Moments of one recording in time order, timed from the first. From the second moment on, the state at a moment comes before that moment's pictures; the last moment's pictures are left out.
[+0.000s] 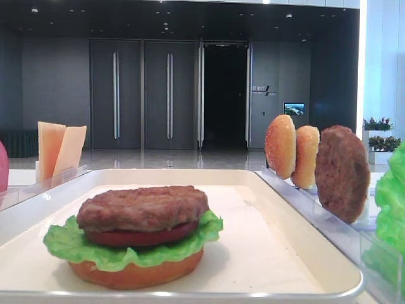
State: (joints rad) left arm 0.04 -0.01 -0.47 0.01 1.11 0.02; right arm -0.04 -0.01 -0.50 0.05 1.14 -0.04
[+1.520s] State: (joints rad) left arm 0.04 0.47 -0.71 -0.04 1.25 -0.02; right arm -0.04 -0.01 -0.50 0.05 1.14 -0.04
